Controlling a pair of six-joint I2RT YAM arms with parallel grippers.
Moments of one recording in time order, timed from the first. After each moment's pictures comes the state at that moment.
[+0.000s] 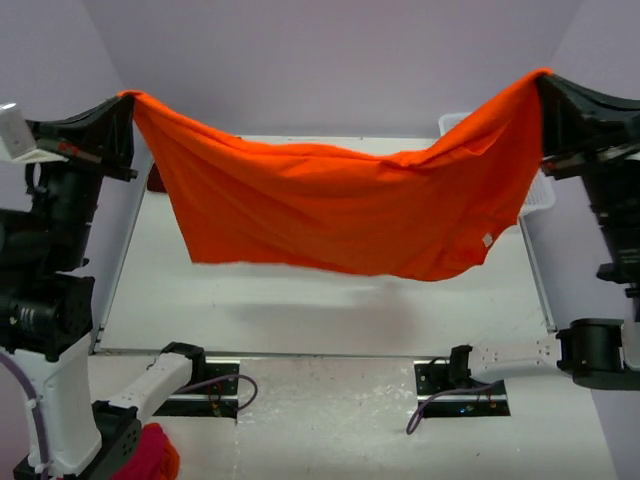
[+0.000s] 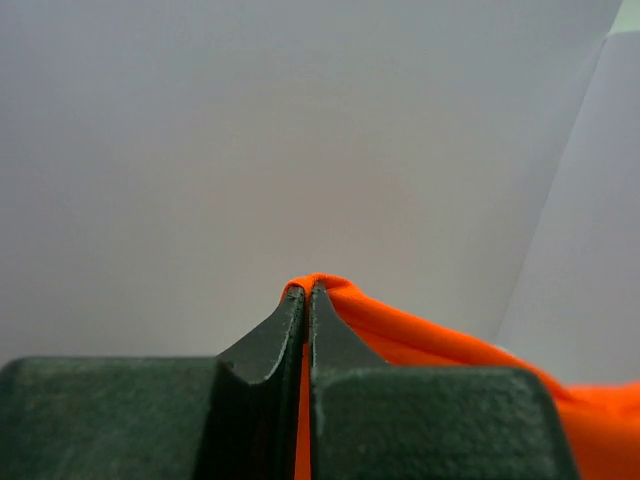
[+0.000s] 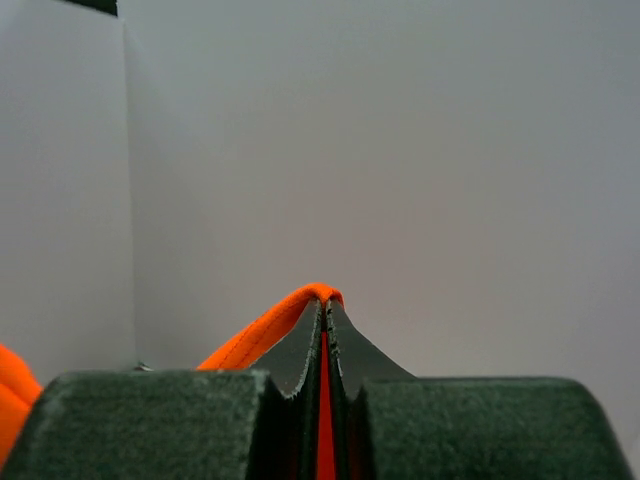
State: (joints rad) left arm -0.18 0.91 1.81 -0.38 0.07 -0.24; right arm 1.34 1.10 2.18 -0.32 0.74 -0.68
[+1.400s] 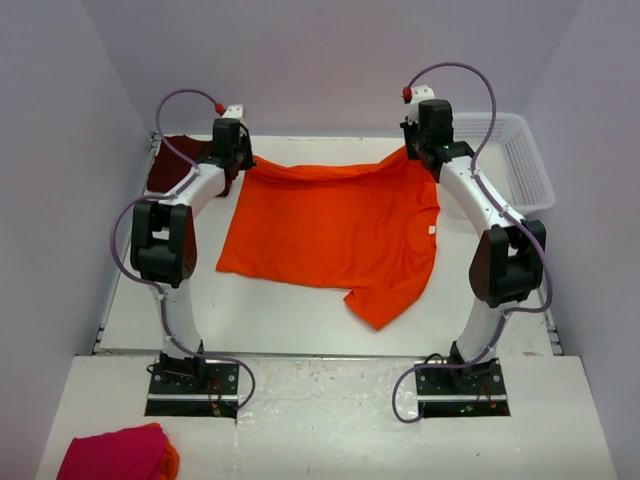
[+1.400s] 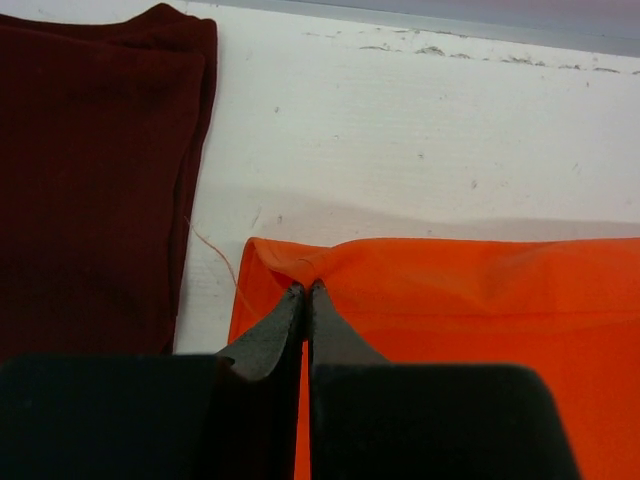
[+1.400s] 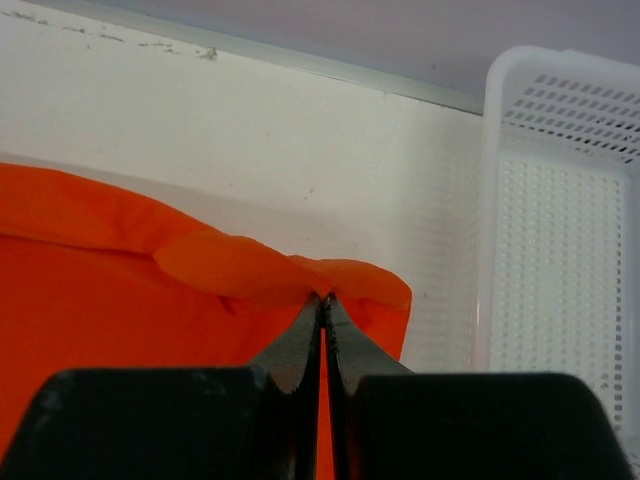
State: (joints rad) left arm -0.16 2.03 1.58 -0.10 -0.08 -0.22; right arm 0.21 1.86 1.67 -0.34 0.16 -0.12
